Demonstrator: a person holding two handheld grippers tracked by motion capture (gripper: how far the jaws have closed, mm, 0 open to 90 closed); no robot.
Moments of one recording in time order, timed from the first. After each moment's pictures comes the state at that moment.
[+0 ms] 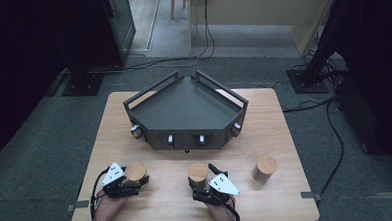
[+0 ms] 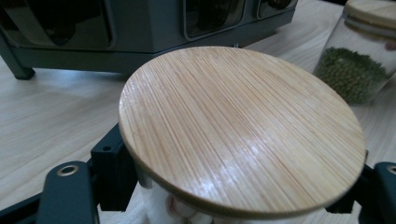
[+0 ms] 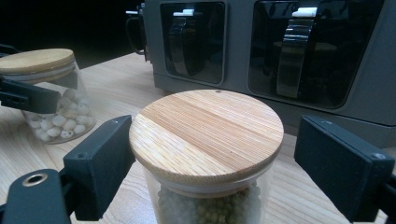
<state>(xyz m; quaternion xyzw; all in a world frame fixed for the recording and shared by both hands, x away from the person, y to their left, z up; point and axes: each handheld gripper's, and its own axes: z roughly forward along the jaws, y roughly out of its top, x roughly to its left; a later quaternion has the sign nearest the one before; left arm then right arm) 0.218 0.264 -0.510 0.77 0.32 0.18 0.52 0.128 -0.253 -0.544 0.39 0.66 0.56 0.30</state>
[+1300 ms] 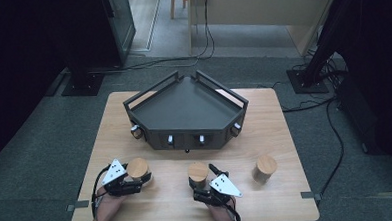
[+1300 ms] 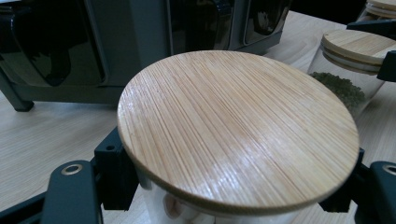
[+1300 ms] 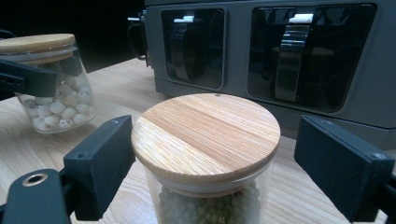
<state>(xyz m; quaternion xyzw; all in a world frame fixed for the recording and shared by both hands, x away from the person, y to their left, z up) 0.218 0.257 -0.492 0.77 0.31 0.18 0.53 0.126 -0.255 -0.548 0.39 0.65 0.57 0.30</state>
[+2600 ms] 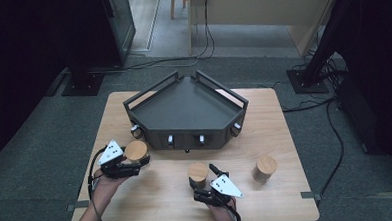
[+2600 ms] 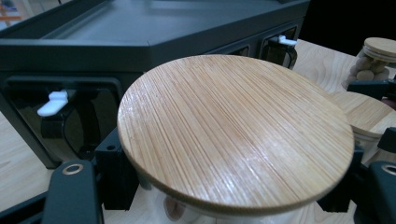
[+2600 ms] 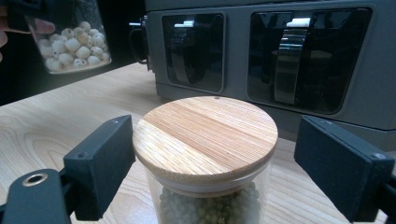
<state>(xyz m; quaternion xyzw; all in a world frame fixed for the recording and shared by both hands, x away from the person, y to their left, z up) 0.249 0.253 -0.435 0.77 0.30 0.18 0.54 0.124 -0.257 -0.551 0.39 0.65 0.58 0.30</state>
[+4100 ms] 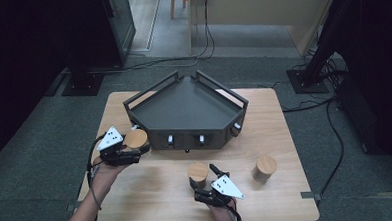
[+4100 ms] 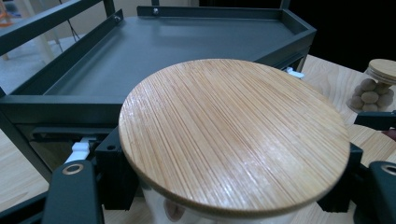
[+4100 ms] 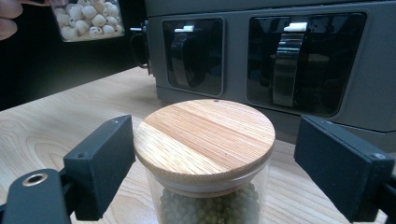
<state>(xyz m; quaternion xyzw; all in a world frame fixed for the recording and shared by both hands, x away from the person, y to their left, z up) 0.269 0.246 -0.402 0.77 0.30 0.19 0.53 0.123 -0.259 -0.554 0.39 0.64 0.59 0.30</state>
